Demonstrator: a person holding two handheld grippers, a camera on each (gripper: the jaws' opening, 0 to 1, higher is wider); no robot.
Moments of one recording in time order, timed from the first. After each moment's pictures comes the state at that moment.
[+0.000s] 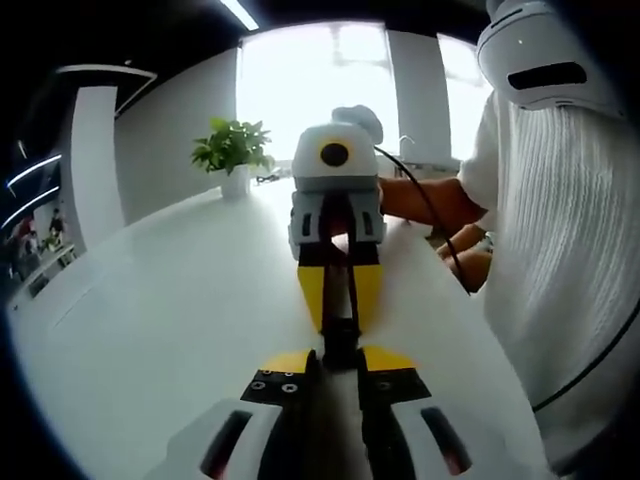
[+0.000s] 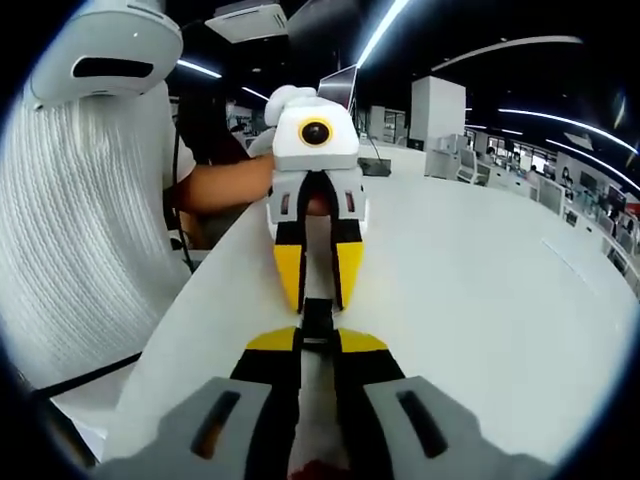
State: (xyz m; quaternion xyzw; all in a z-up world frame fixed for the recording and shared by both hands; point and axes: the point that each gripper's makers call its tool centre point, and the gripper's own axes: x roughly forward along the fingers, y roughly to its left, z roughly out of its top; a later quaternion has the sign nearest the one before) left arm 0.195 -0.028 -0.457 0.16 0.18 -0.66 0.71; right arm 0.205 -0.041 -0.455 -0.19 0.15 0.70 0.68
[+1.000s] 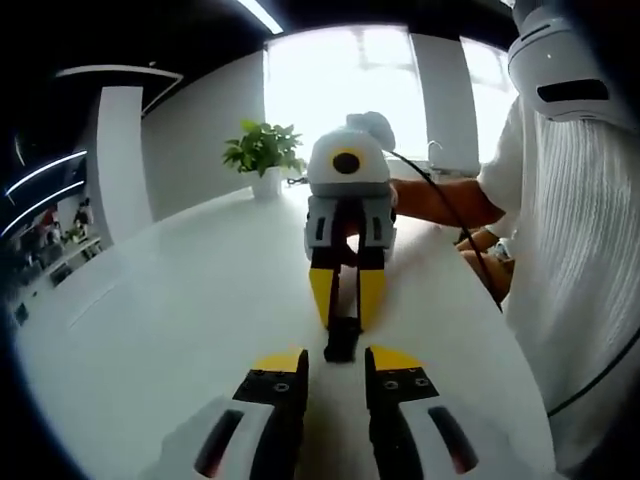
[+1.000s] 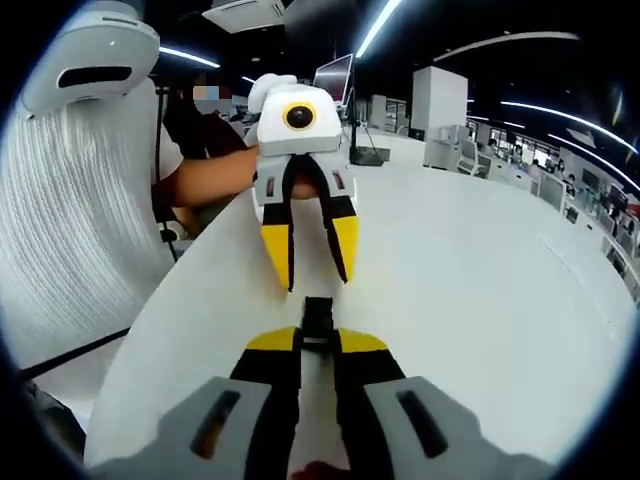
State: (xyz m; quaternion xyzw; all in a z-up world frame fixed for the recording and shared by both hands) left arm 0.224 -0.018 -0.448 0.15 0.18 -0.61 0.76; right arm 0.238 -0.042 -0.459 -0.21 0.17 0.69 0.67
